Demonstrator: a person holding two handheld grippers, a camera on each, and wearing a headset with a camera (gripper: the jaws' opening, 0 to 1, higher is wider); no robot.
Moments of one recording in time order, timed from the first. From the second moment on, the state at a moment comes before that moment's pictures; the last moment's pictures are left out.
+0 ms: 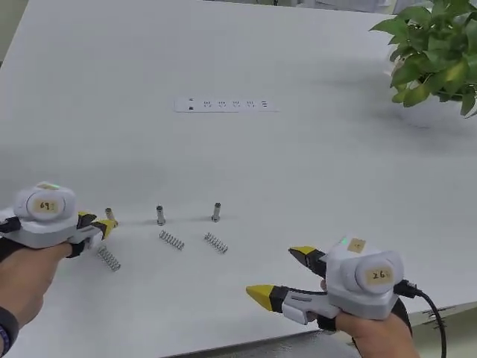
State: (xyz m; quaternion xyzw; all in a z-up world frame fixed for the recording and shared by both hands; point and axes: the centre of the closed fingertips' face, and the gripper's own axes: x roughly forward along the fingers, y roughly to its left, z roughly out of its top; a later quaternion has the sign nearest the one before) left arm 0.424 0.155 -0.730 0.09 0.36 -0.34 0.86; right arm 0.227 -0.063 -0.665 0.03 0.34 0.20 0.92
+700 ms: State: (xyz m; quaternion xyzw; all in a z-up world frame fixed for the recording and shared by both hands) left arm 0.395 0.178 -0.731 0.06 0.37 -0.31 0.87; right arm 0.224 -0.062 -0.667 0.03 0.34 0.21 0.92
